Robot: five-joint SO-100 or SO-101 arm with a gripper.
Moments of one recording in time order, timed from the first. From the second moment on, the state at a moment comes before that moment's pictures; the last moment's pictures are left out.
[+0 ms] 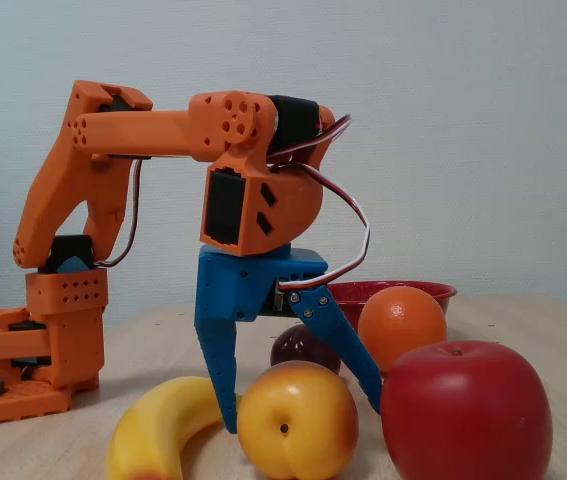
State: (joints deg) arm 39.3 54.0 51.9 98.6 -40.0
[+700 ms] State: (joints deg) arm 39.3 54.0 52.0 96.9 -40.3
